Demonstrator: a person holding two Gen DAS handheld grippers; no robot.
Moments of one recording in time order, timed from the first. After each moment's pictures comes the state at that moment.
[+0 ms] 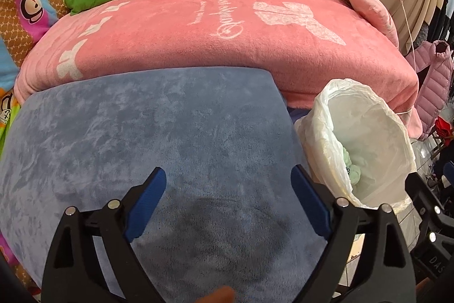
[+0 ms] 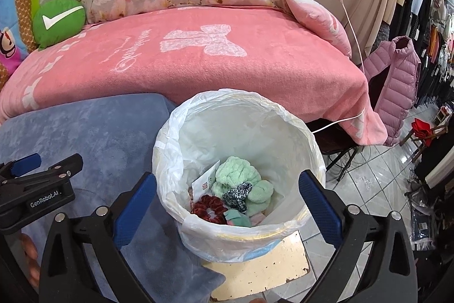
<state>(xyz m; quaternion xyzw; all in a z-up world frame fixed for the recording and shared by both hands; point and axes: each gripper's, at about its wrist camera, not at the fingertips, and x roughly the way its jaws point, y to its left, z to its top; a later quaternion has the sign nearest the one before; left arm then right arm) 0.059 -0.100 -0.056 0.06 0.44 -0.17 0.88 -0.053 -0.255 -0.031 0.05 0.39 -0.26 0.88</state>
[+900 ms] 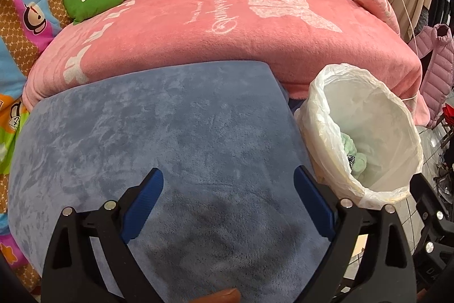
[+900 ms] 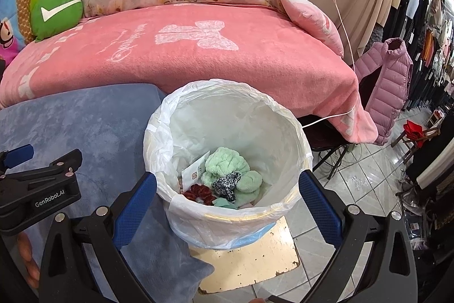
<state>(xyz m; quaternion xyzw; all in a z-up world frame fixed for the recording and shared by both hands) 0.035 -0.112 -0.059 0.09 0.43 -0.16 0.88 -0.072 -0.250 -0.035 0.03 0.39 -0.27 0.88</state>
